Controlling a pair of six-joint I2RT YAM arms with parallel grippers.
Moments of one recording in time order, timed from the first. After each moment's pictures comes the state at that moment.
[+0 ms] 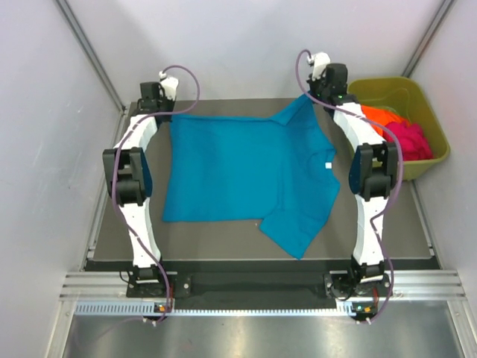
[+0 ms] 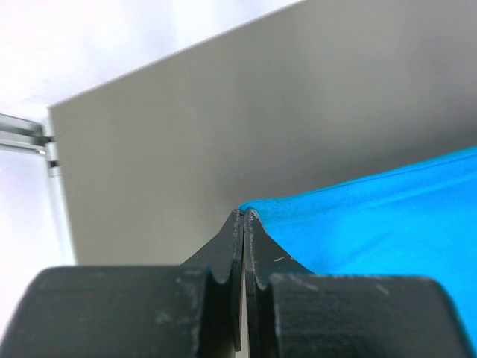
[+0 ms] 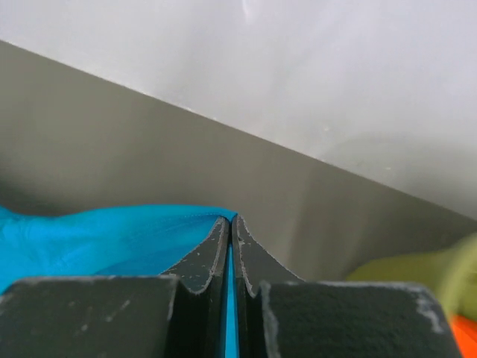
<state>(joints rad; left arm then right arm) 0.04 2.22 1.88 -0.22 0.09 0.35 0.14 2.27 2.06 -0.19 -0.09 -0.25</state>
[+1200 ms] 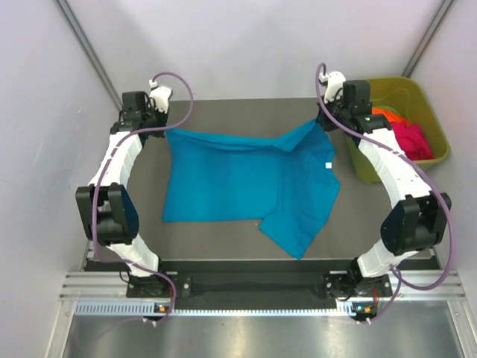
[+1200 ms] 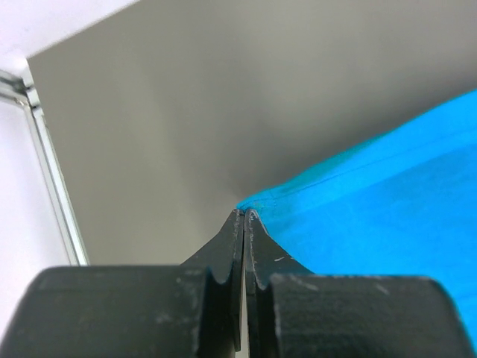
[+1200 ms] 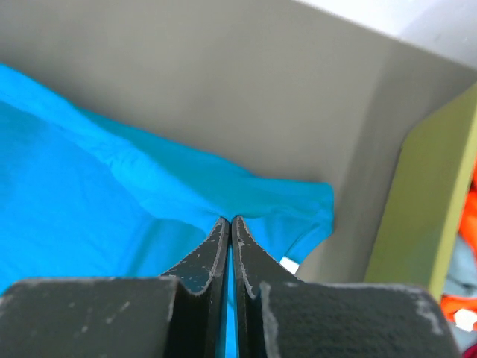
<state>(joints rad) 0.05 1.71 1.50 -0.40 0.23 0.36 0.19 1.59 1.53 -0.48 -0.18 -0.14</state>
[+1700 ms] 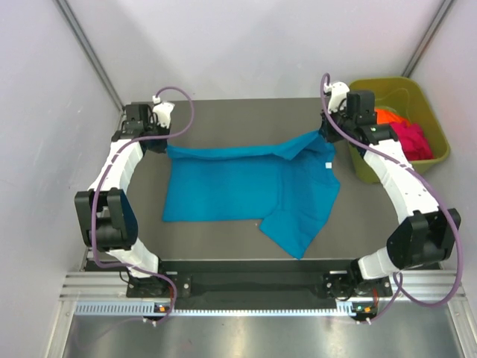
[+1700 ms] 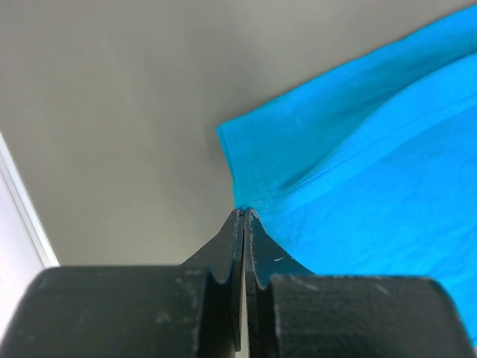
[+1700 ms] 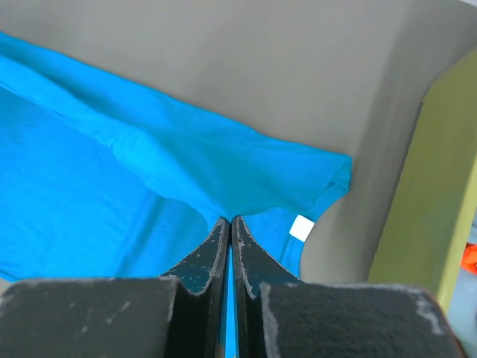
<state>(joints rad) 0.05 1.64 1.37 -0.50 0.22 0.36 0.19 1.48 1.41 -0.54 -0.19 -0.12</state>
